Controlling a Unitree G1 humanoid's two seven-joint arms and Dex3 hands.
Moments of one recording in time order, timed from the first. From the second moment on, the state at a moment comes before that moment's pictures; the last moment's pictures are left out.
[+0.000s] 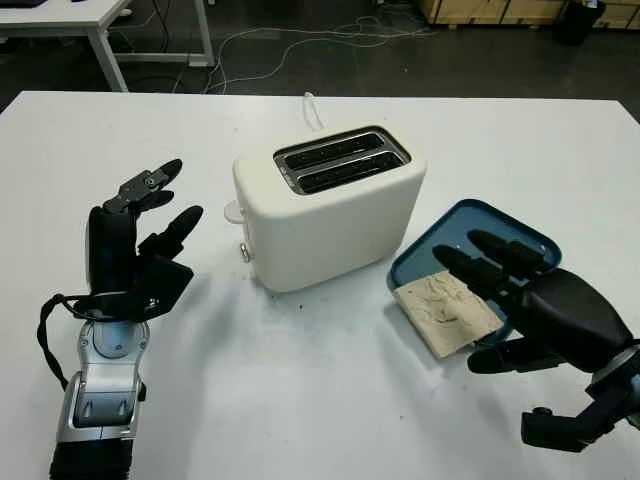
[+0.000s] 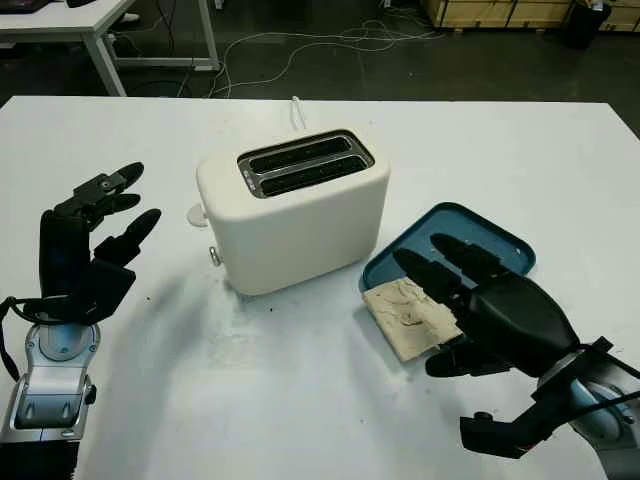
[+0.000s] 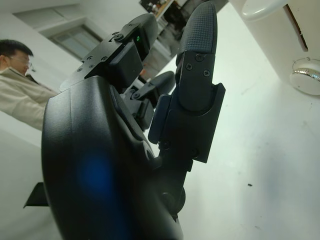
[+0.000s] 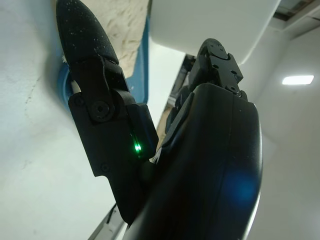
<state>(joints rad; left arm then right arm) -0.09 0.22 0.14 -0.11 0.30 -0.11 0.18 0.22 -0.76 -0.13 -0.28 -0.65 -0.41 0.25</state>
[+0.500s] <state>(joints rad) -0.09 0.22 0.14 -0.11 0.30 -0.11 0.18 0.22 -0.77 -0.05 -0.18 -0.85 -0.47 0.04</state>
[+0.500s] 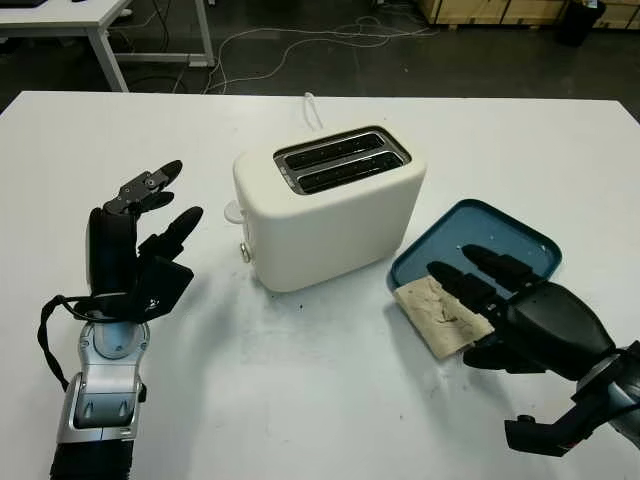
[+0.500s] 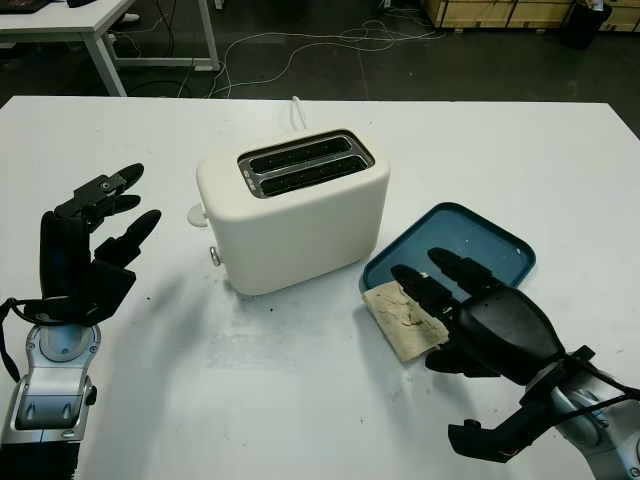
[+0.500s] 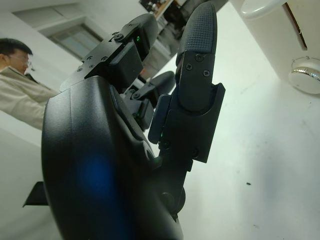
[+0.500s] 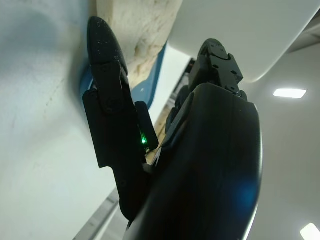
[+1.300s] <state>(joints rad) -0.09 0.21 0.14 -0.11 0.30 -0.11 0.18 0.17 -0.79 0.04 -0.08 -0.93 -0.52 -0.17</state>
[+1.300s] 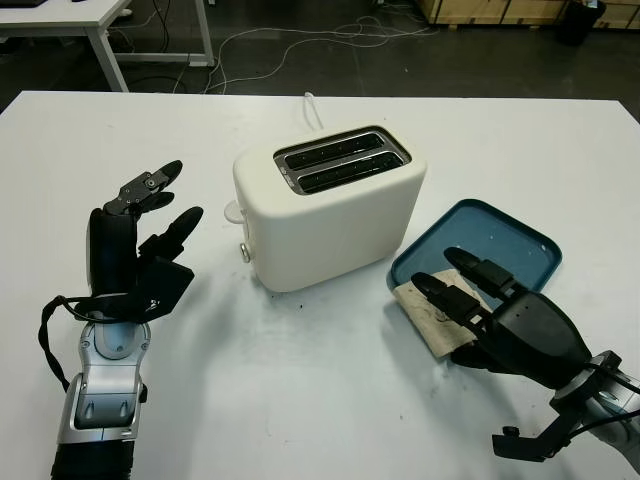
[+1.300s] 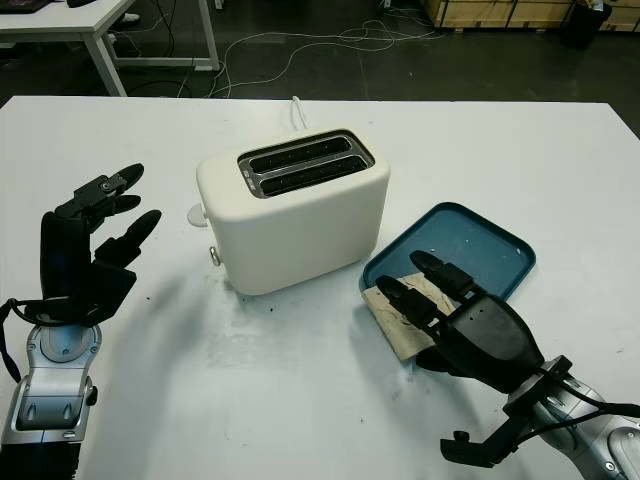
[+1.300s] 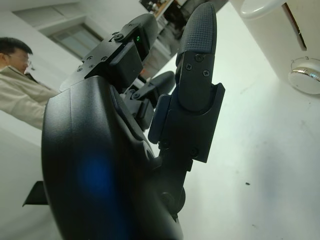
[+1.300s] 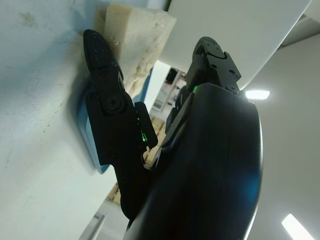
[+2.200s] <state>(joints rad) -0.09 0.21 0.14 -0.13 0.30 -0.12 0.19 0.10 -0.78 0.22 0.00 -1.27 -0.27 -0.53</state>
